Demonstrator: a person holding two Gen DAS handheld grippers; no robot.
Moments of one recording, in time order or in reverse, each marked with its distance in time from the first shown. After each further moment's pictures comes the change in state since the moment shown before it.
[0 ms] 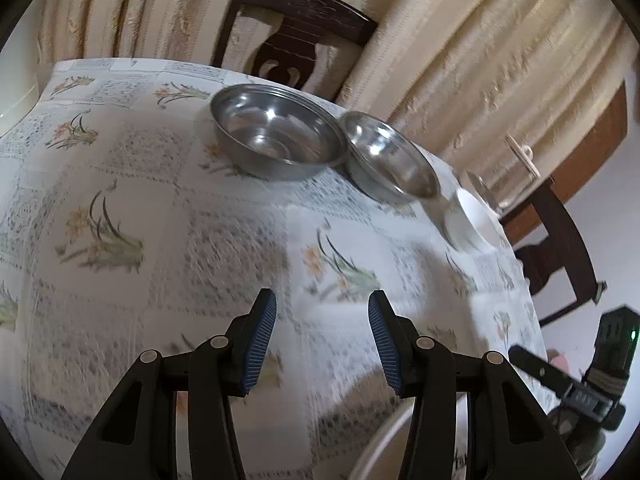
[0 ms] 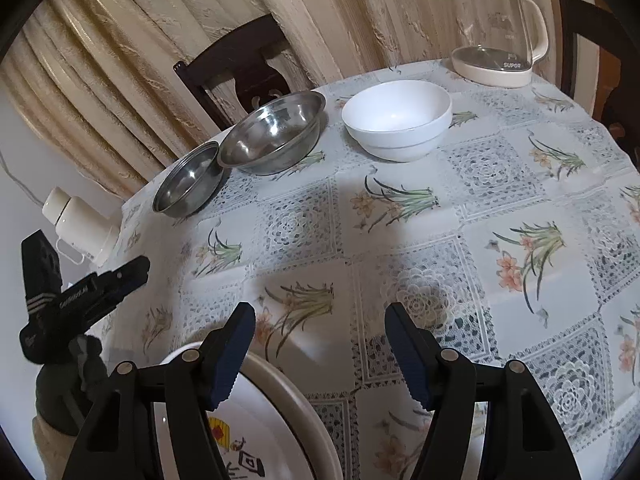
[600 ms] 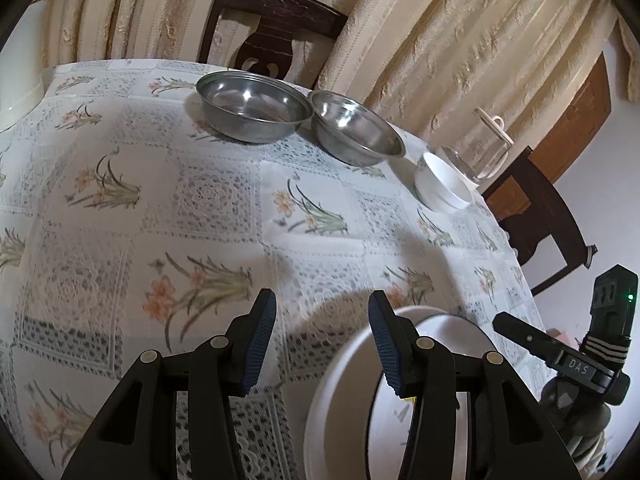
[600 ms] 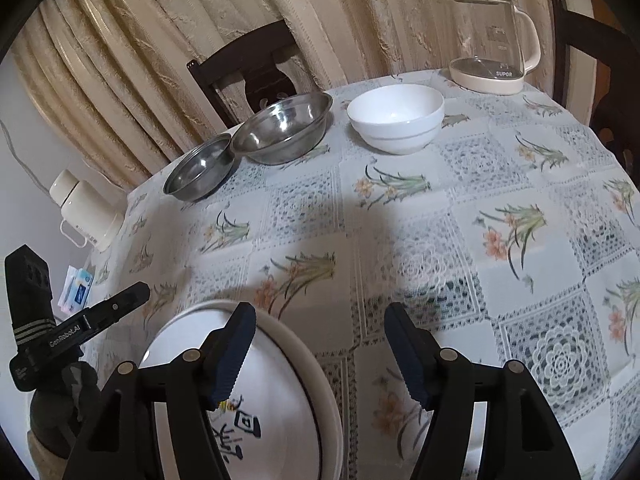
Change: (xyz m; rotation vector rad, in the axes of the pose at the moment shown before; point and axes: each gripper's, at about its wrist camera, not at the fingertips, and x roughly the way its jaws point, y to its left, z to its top) left arm -0.030 -0.025 -0.059 0.070 -0.002 -0.022; right arm -0.021 0.005 -0.031 -0.044 -0.046 -0.018
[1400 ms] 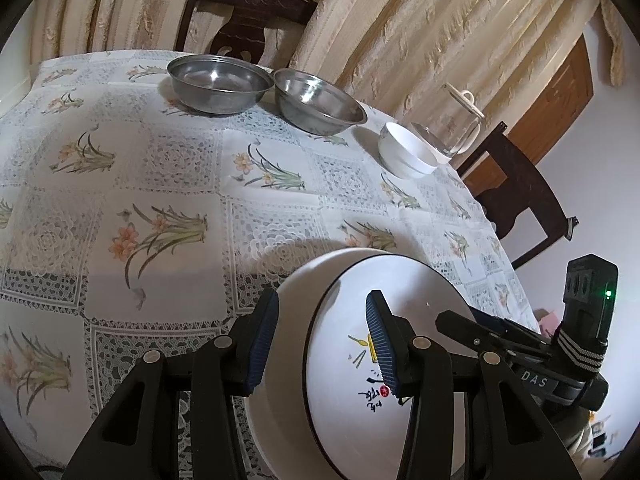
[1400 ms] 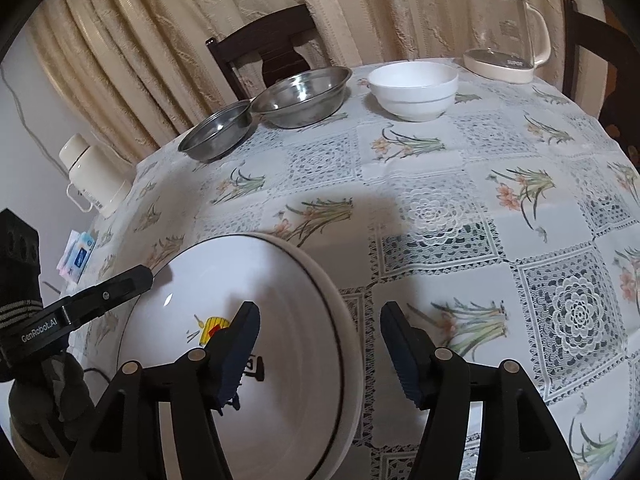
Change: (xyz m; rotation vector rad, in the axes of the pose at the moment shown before) left arm -0.014 -0.029 -0.038 0.041 0.035 -0.059; right arm 0.000 0.009 -0.046 -0.054 0.024 0.009
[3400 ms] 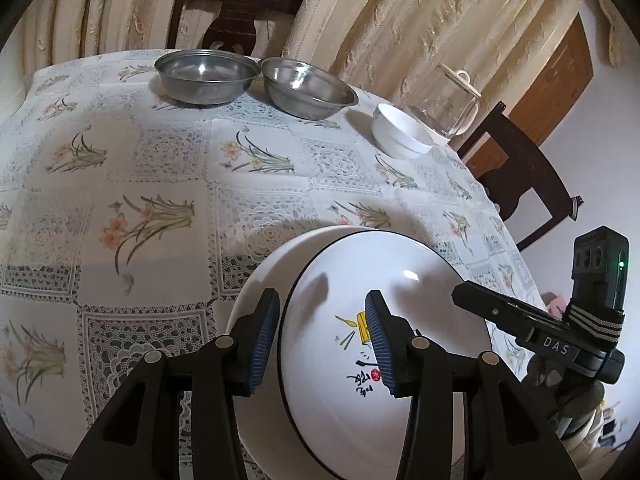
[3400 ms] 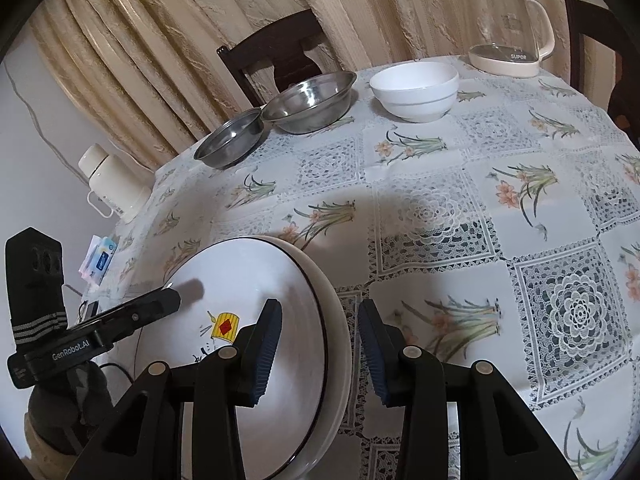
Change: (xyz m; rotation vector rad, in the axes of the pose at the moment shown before) left arm 0.004 -0.012 -0.008 0.043 0.043 0.025; right arm -0.011 -0.014 -0.001 0.013 -0.003 0.088
